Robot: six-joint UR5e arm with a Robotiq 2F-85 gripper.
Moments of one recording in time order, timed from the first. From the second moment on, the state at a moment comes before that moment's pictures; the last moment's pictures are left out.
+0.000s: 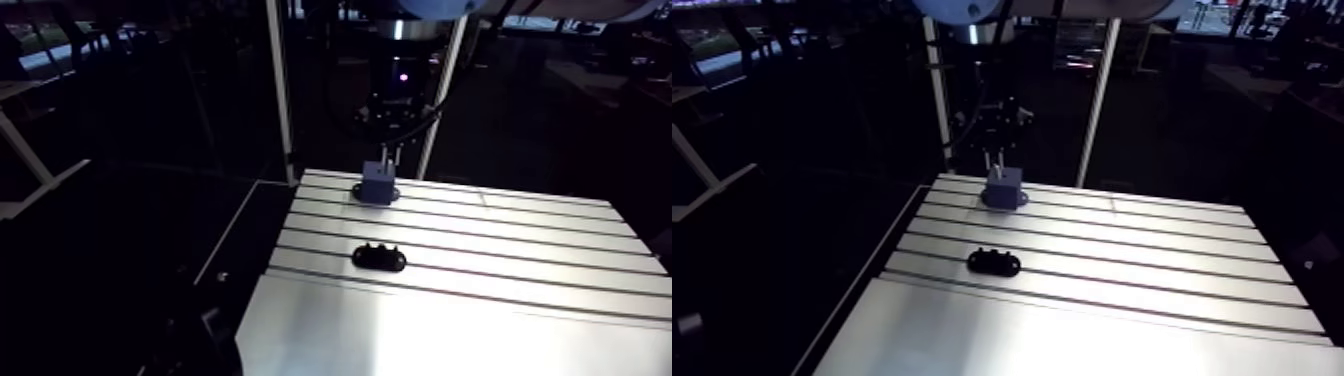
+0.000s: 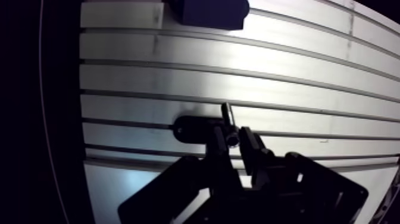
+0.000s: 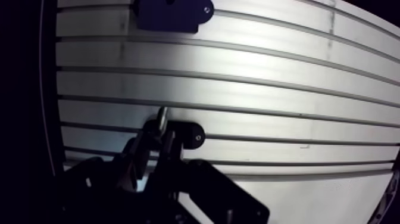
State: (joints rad) arm 0.14 -1.34 1.70 -1.95 -1.62 -1.54
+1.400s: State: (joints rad) arm 0.13 -0.93 1.09 -1.49 -1.59 -1.52
